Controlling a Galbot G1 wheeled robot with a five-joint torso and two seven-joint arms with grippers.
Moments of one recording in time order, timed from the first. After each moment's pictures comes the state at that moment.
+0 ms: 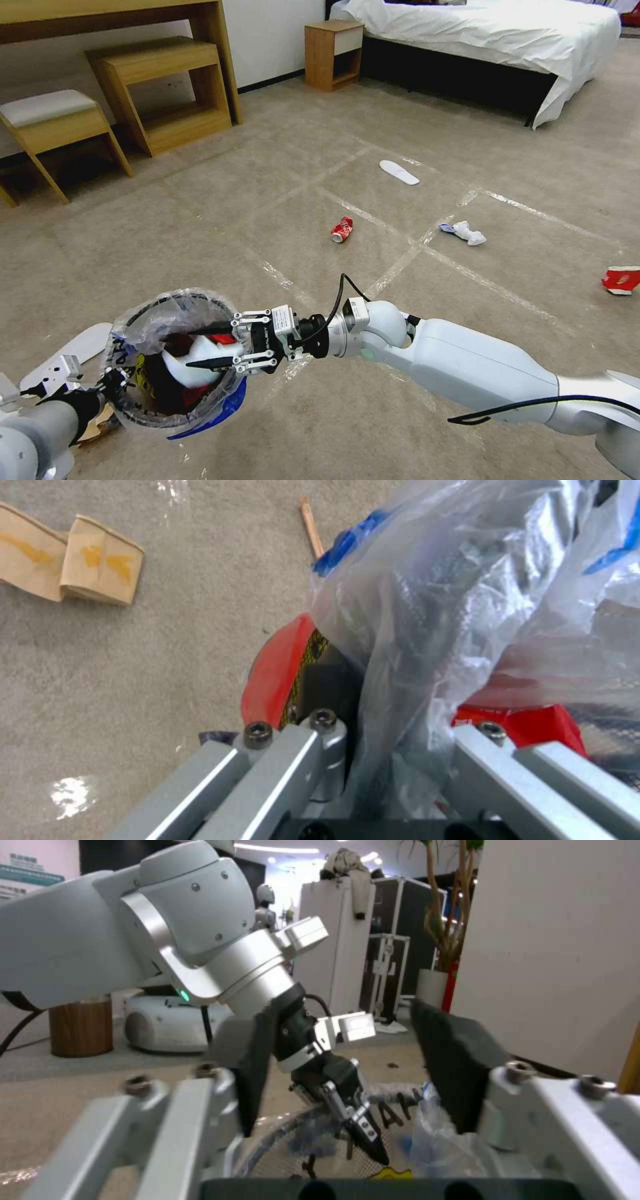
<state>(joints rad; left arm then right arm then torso) 1.66 -1.21 -1.08 -2.46 -1.76 0.74 -1.05 -0.31 1.00 -0.74 1.74 0.90 0.35 -0.72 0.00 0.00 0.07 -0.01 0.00</state>
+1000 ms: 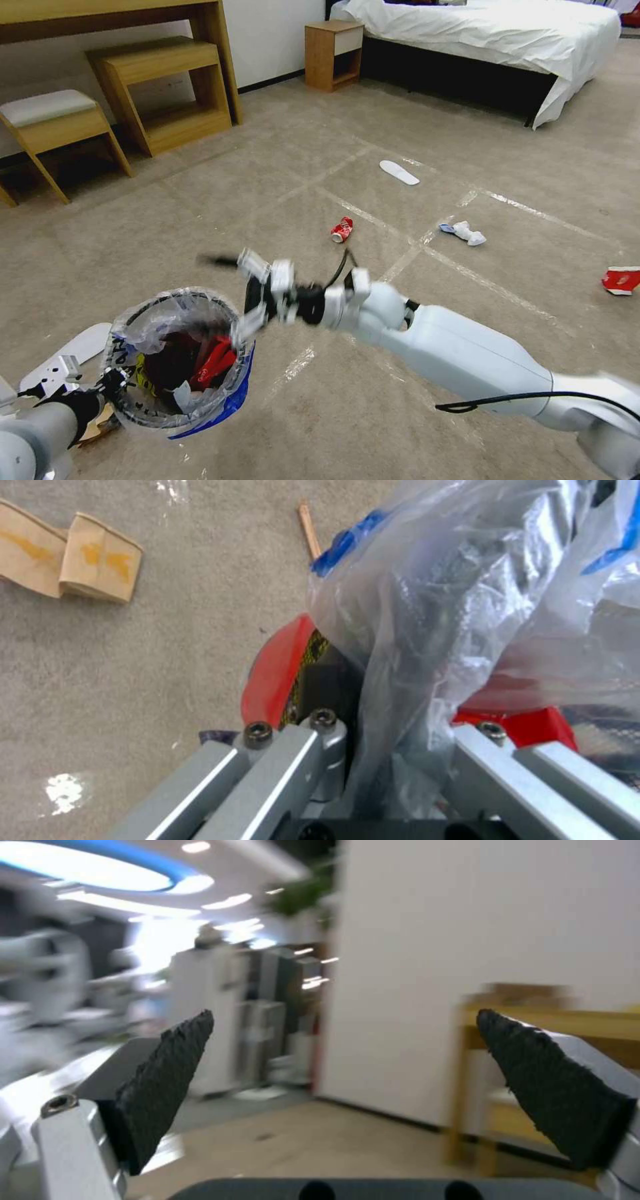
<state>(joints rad) 1.67 -1.23 -1.09 -2.48 -1.76 0.74 -1.05 -0.46 1.05 -0.39 1.80 0.88 0.30 -0.50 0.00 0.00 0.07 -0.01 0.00</state>
